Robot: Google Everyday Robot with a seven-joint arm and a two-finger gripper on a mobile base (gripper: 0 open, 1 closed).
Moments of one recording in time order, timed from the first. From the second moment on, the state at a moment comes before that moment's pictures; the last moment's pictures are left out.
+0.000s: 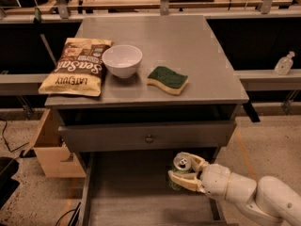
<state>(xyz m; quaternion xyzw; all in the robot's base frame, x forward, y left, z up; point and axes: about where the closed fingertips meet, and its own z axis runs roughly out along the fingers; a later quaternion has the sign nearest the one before) 0.444 -0.098 0.650 -0.38 0.65 0.34 0.57</state>
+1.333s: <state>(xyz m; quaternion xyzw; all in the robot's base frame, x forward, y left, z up) 0.477 0.039 0.507 -0.45 0.57 0.43 0.54</state>
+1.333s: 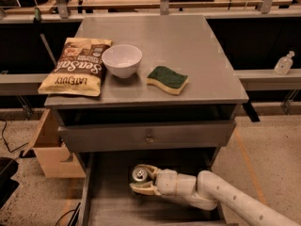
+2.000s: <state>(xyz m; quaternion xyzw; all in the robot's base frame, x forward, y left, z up) 0.467 0.080 0.478 -0.52 0.53 0.41 0.54</state>
